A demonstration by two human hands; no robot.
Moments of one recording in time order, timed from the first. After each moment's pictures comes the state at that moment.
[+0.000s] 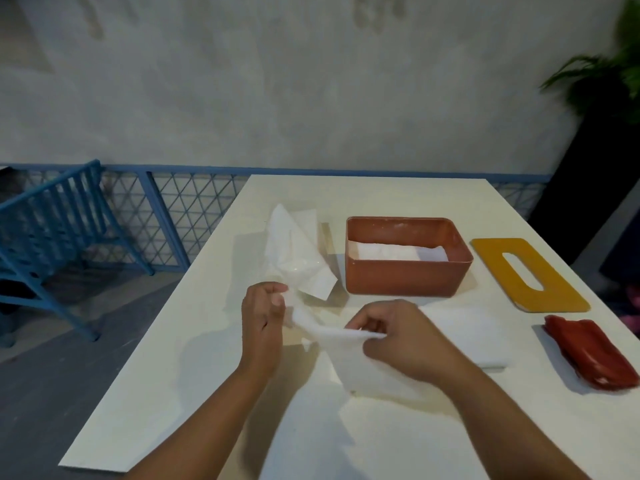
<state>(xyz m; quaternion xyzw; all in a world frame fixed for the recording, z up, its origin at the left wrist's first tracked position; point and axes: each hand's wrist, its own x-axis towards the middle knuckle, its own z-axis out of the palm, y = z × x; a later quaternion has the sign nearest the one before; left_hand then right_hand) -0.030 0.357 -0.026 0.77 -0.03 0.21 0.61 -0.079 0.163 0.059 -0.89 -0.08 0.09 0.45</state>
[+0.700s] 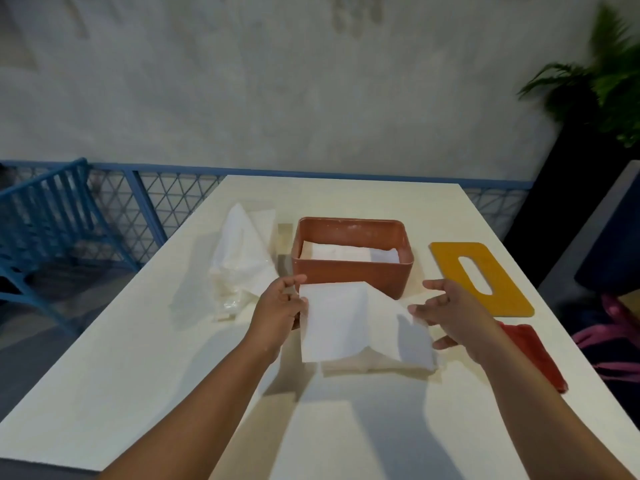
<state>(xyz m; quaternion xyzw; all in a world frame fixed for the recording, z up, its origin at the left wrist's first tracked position) -0.023 0.244 0.002 0.72 0.09 -0.03 0.68 -0.040 -0.001 0.028 -0.82 0.19 0.05 0.54</state>
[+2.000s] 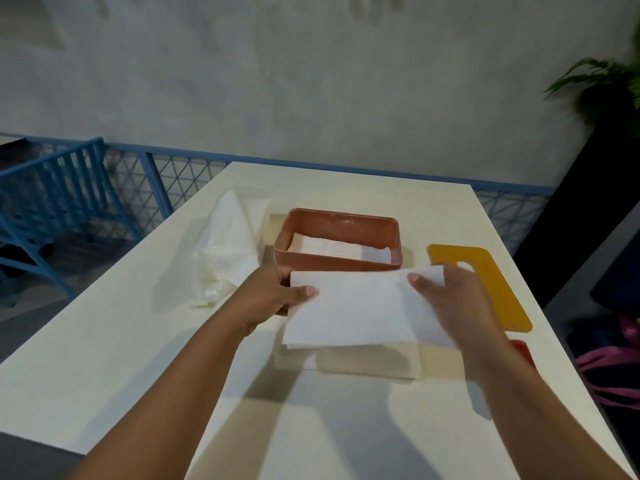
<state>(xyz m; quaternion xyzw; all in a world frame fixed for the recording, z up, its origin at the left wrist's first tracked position) -0.012 0.230 0.028 0.82 0.03 -0.11 0.56 -0.026 -0.017 0.043 -0.86 0.12 -0.06 0.48</state>
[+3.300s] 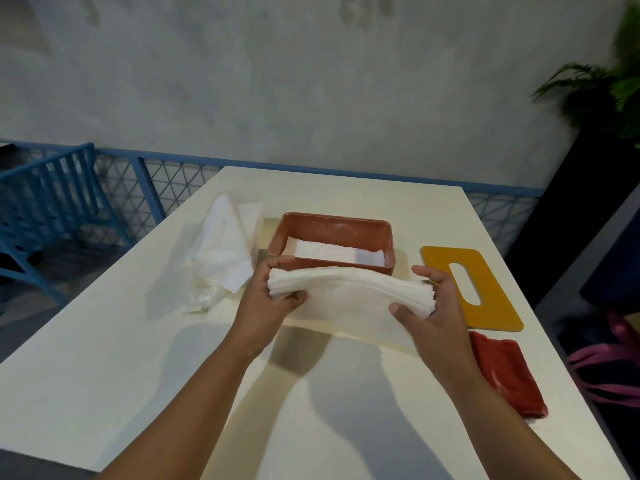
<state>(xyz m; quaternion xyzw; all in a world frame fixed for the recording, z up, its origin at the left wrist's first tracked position) -0.018 0.217 -0.005 0.72 -0.03 0.10 0.68 -0.048 -0.010 0.010 -0.74 -0.01 -0.13 0.66</state>
